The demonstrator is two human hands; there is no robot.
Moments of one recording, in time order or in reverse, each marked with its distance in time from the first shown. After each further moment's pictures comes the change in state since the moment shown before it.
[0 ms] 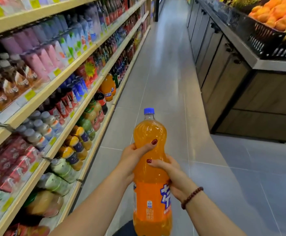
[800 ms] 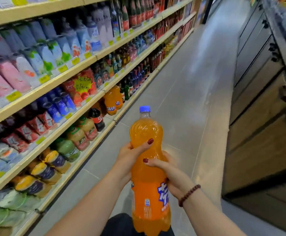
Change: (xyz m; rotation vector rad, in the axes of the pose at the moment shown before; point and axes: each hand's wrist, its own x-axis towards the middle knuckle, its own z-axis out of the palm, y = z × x) left_hand 0.384 0.189 0.154 -0.205 0.246 0.084; right_hand 0.345 -0.310 -0.184 -0.178 -0.265 0.101
